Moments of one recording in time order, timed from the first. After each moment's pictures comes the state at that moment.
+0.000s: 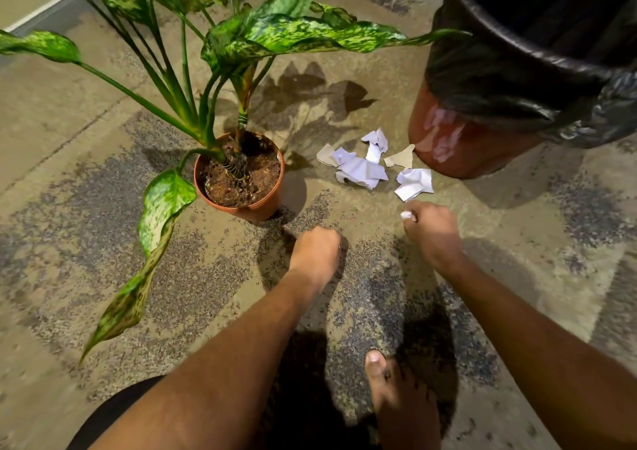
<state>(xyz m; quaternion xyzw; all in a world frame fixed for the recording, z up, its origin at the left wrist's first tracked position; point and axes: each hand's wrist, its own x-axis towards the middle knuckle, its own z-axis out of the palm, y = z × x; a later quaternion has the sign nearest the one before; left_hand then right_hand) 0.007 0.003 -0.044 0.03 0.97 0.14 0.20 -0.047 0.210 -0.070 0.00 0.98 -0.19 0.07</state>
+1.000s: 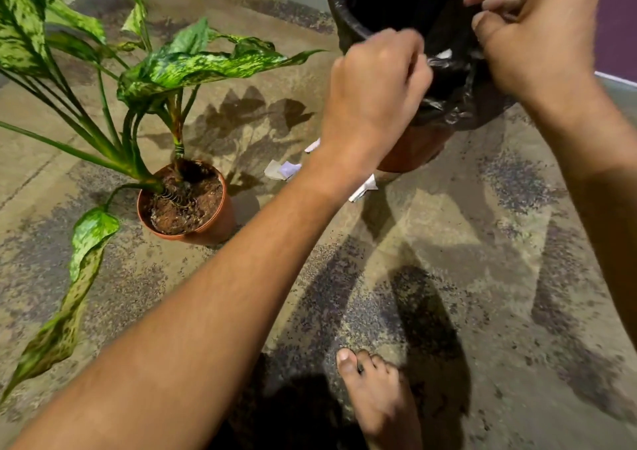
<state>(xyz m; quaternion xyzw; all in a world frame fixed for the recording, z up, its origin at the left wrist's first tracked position) -0.071 0.119 0.162 0.18 0.88 0.33 -0.27 0.180 0.193 -0.065 -0.03 0.95 -0.18 0.24</state>
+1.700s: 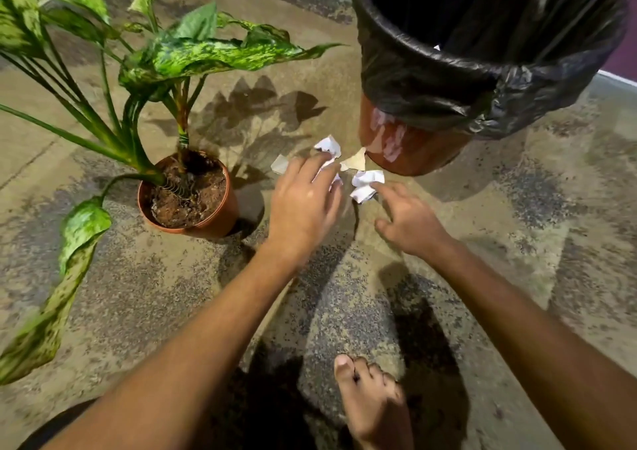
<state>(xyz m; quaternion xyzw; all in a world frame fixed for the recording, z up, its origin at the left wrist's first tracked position) -0.034 0.048 0.026 0.16 0.94 0.22 -0.22 -0.043 0.243 -0.015 -0.06 0.97 -0.21 0.12</state>
